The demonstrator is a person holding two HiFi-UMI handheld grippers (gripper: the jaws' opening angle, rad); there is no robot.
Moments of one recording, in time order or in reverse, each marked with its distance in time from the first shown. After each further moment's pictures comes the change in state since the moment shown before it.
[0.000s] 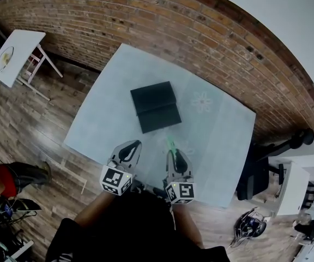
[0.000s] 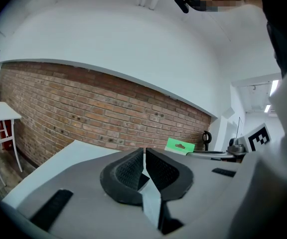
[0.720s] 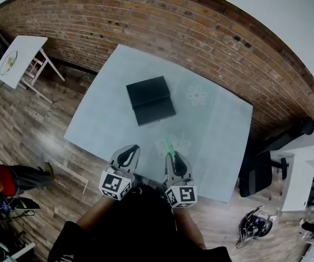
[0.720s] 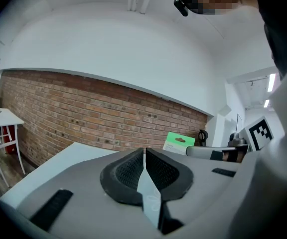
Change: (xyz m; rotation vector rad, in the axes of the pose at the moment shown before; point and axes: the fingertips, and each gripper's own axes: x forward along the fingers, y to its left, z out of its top) left arm -0.044 -0.072 -0.012 0.042 -0.027 0.018; right arm -0.082 0.001 0.009 0.039 -0.061 0.041
